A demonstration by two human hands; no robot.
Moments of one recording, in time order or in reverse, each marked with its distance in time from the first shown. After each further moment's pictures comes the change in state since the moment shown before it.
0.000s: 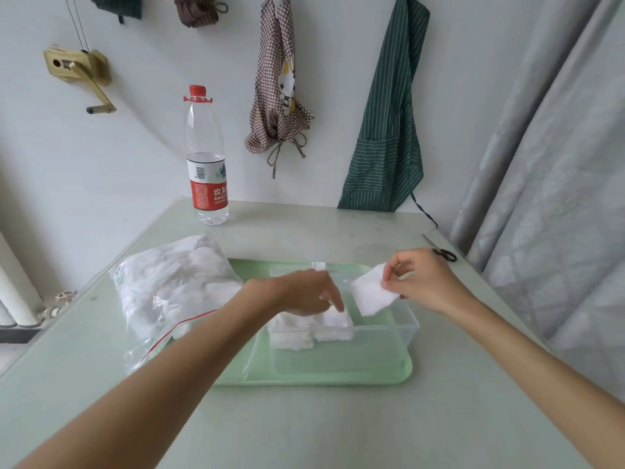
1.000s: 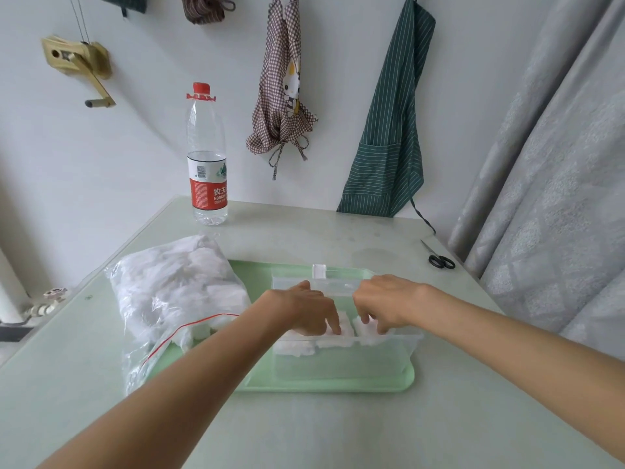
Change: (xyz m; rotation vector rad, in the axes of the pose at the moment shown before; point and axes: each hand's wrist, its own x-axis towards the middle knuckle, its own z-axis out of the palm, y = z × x) left_hand 0.014 -0.011 0.020 0.367 -0.176 0.078; right_hand 0.028 -0.024 0.036 -1.132 -0.686 -0.457
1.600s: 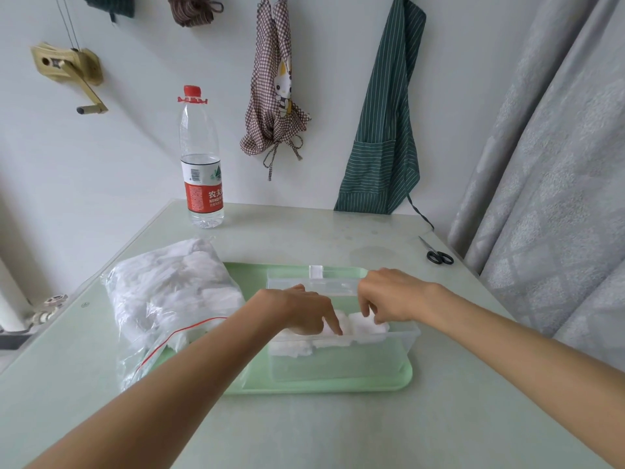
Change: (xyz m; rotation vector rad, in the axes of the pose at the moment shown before) left_hand 0.002 0.000 -0.004 -0.084 -0.043 -0.034; right_hand 0.000 0.016 0.014 0.199 0.135 0.079
